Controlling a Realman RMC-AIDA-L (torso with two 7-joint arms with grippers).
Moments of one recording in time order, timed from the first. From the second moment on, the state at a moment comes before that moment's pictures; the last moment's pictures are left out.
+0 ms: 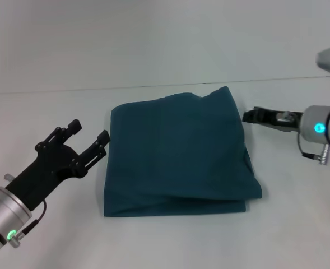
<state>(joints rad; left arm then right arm) -0.40 -2.17 1.02 0.32 1.03 1.26 -0.79 0.65 2.09 -0.95 -0.64 -2.09 -0.71 2.40</state>
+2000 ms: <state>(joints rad) -0.40 -2.17 0.99 0.31 1.02 1.22 -0.73 0.79 2.10 -0.92 -0.14 -1.09 -0.56 0.89</state>
